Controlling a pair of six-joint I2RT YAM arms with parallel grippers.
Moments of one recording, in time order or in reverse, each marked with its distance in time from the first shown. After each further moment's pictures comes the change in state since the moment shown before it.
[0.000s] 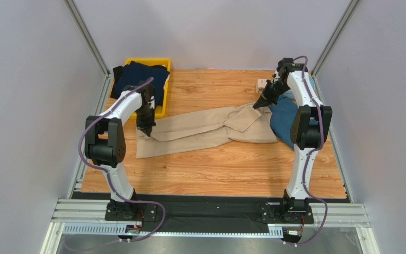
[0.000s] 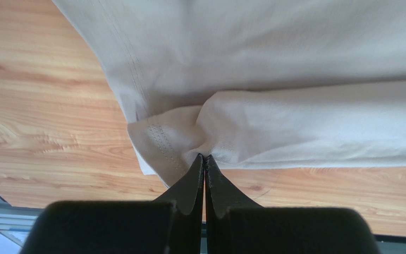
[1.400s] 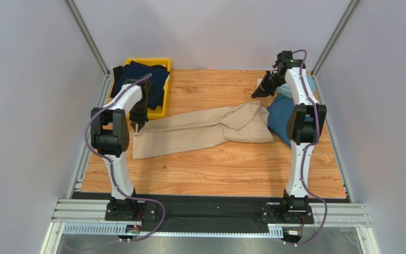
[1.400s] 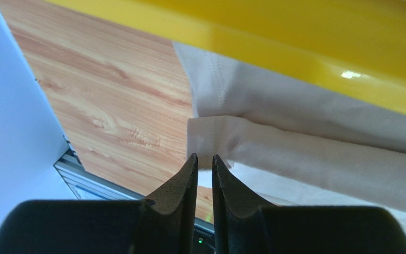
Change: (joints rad) left arm 0.042 0.182 0.195 -0.107 -0.290 -0.010; right arm -0.001 0.145 0.212 0.072 0.002 0.072
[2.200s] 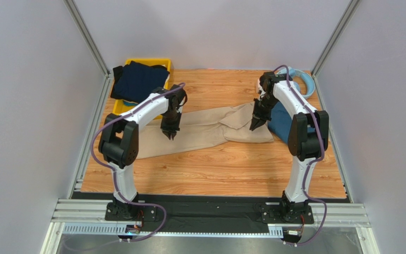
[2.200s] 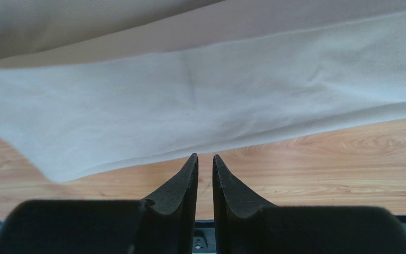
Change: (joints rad) left arm -0.328 -0.141 -0.108 0.083 0.275 -0.061; right arm 0.165 -0.356 -0.532 -0.116 0.196 -0.160
